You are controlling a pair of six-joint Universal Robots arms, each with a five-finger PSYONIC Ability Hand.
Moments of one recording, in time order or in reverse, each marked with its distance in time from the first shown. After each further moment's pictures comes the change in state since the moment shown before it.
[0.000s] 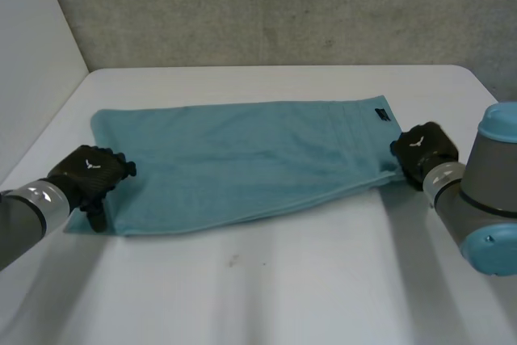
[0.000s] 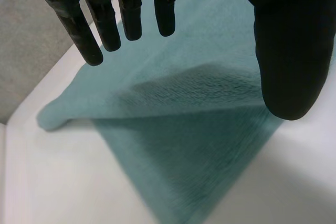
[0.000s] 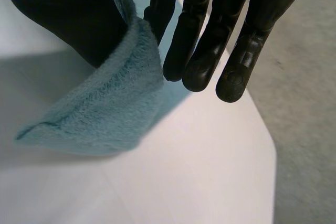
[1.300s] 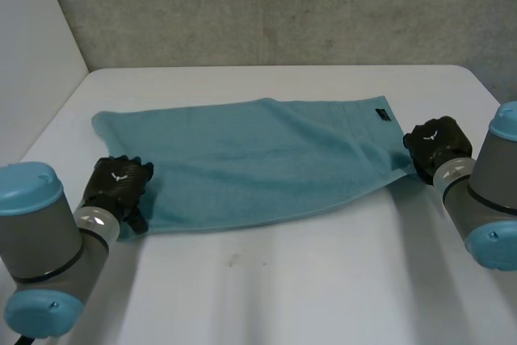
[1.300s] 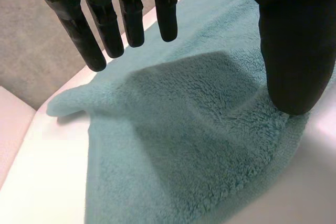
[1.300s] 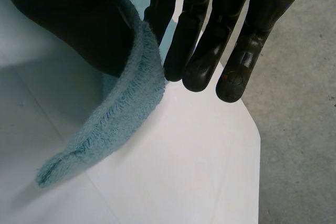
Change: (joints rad) left arm -0.253 -0.098 -0.123 0.413 -0.361 -0.272; right arm -0.029 0.002 0.008 -0.041 0.012 0.032; left_hand 0.053 0.065 0.065 0.064 0.065; right_hand 0.000 0.000 0.000 0.000 0.000
